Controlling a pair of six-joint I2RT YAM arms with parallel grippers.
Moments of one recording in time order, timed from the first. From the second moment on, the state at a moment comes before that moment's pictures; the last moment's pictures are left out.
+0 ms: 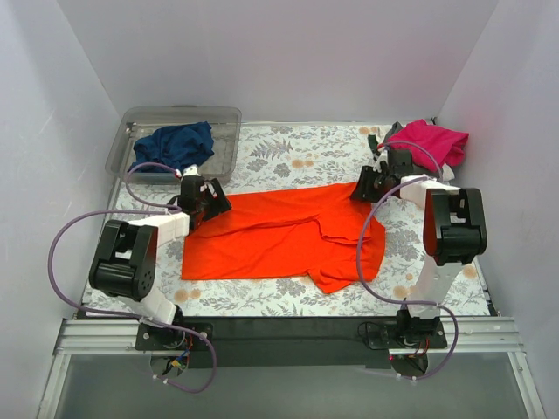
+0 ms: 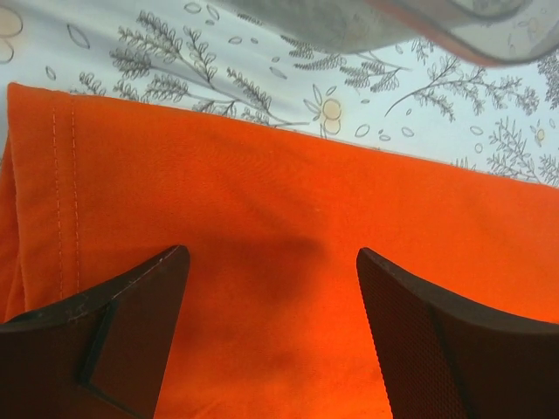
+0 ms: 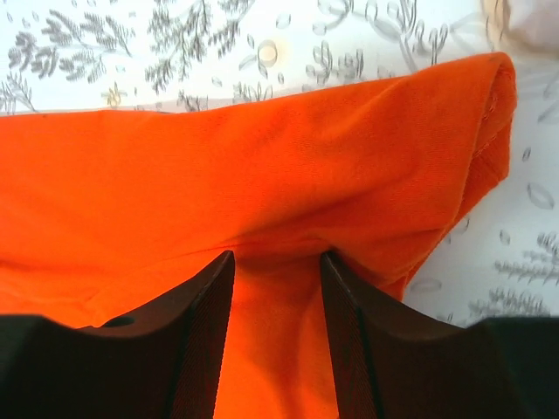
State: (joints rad) left arm -0.20 1.60 0.72 0.16 -0.05 -0.57; right arm 0.05 1.85 1.08 -0.17 -0.40 0.20
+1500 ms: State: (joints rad) left arm -0.35 0.91 0.48 -0.33 -0.46 -0.91; right arm 0.15 1.60 1.10 -0.23 -0.44 0.15
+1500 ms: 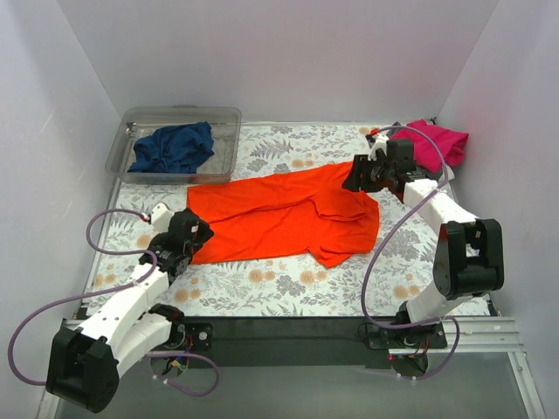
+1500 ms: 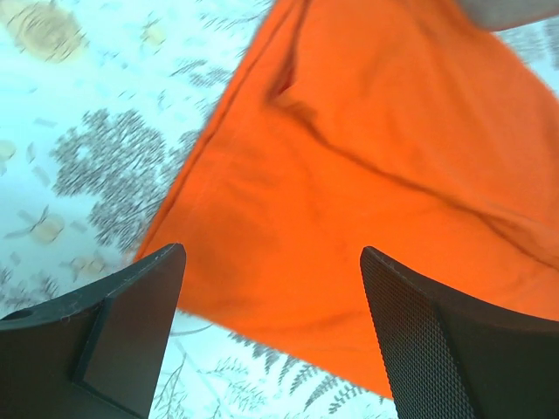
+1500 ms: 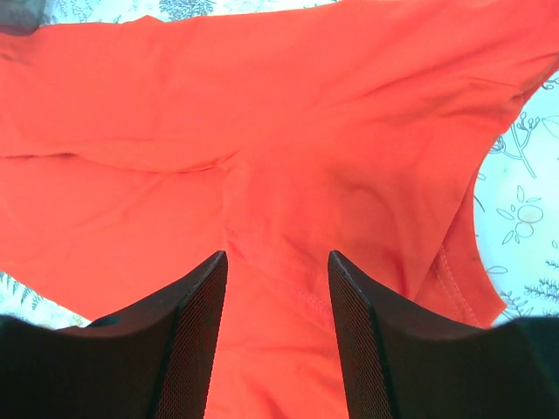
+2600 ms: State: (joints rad) left arm -0.35 0.91 0.36 -0.52 -0.41 -1.25; right arm 0.07 1.48 1.00 -0.16 -0.51 0.16
